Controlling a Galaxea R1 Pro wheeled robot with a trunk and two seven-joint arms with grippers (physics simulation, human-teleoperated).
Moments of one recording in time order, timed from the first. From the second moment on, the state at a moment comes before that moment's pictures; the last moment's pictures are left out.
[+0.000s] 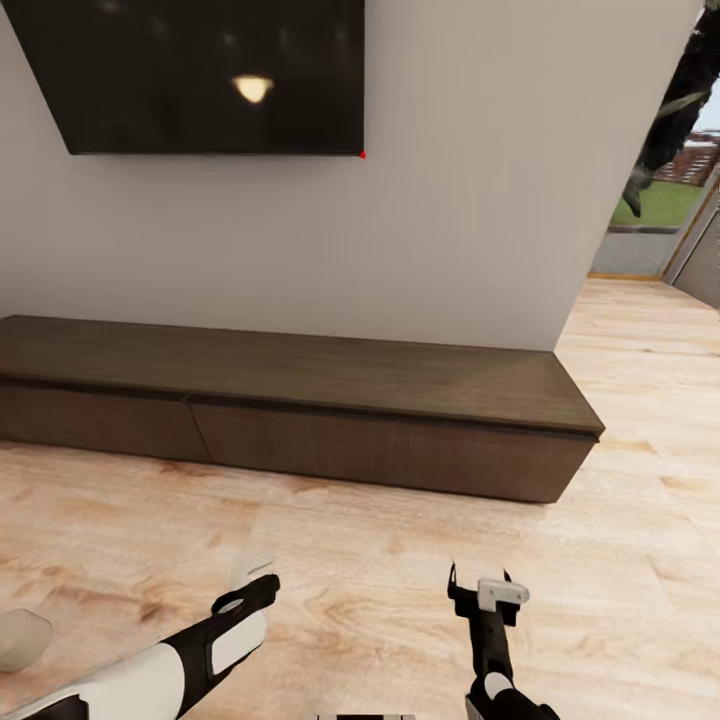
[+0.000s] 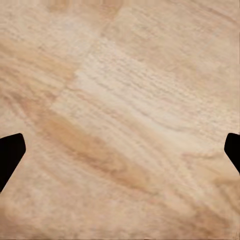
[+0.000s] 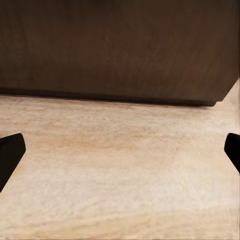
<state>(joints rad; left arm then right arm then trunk) -0.70 0.06 -1.20 -0.39 1.50 -0.18 0.52 -0.47 0.06 0.26 -0.31 -0.05 -0.64 -0.46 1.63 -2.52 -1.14</state>
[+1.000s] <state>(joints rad) -0.53 0.06 -1.20 -0.17 1.50 -0.07 0.17 -0.47 0.06 0.24 -0.01 -0.06 -0.82 -0.48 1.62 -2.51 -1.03</state>
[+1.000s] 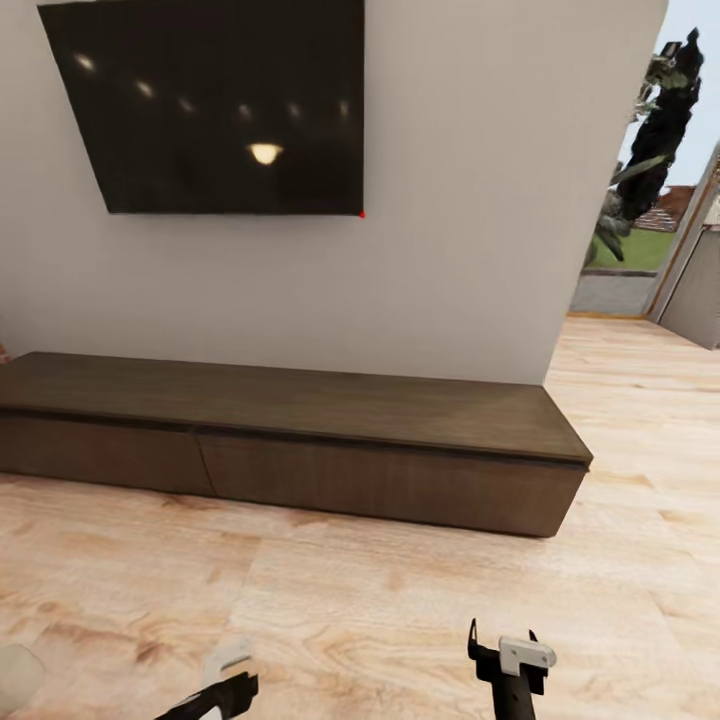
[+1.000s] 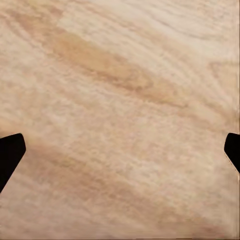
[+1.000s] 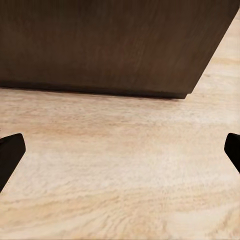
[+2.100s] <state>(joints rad) -0.24 -0.02 -1.20 -0.03 1.50 -0.82 0.15 -0.41 0.05 0.25 0.02 -0.06 -0.93 -0.49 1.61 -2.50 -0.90</state>
